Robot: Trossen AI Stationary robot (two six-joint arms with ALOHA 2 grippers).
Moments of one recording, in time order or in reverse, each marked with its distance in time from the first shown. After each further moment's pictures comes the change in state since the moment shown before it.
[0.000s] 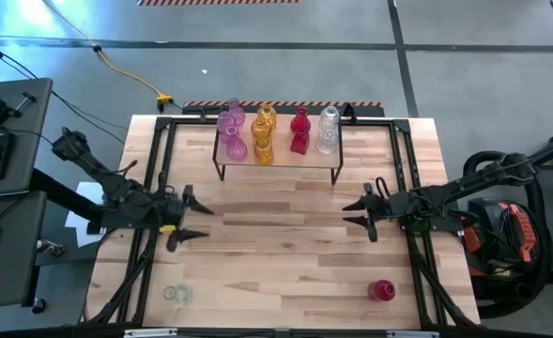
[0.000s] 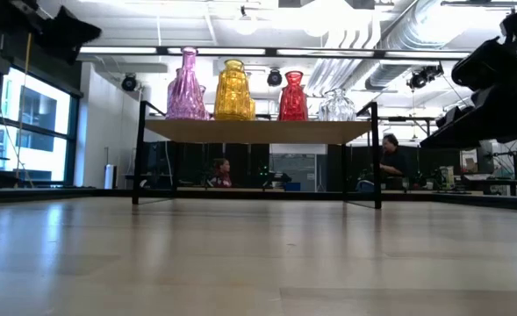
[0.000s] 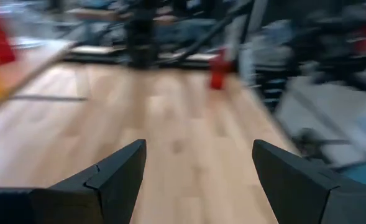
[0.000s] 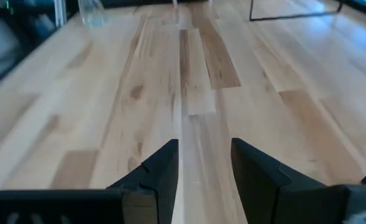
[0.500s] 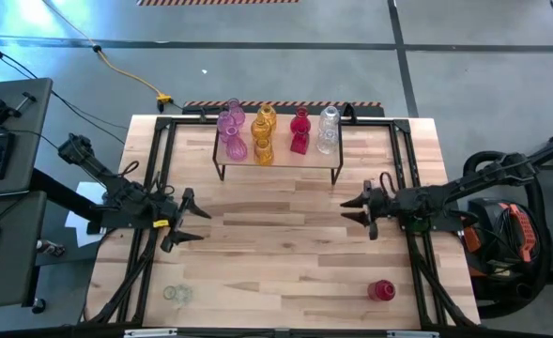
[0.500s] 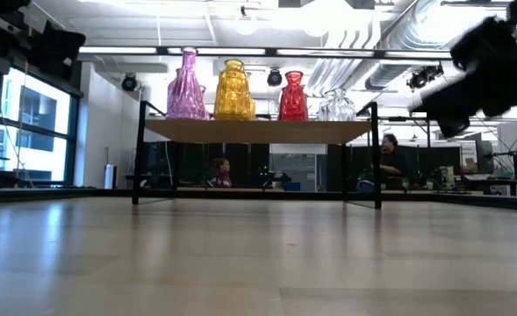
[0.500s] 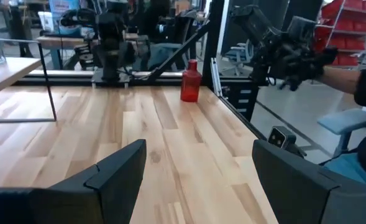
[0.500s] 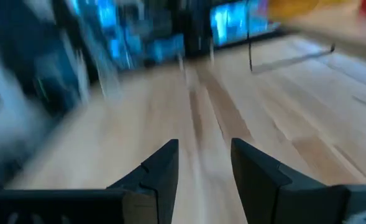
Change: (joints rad) left arm 0.001 -0.182 -0.197 0.158 0.121 0.105; right arm -0.002 0.000 0.000 0.185 0.013 0.046
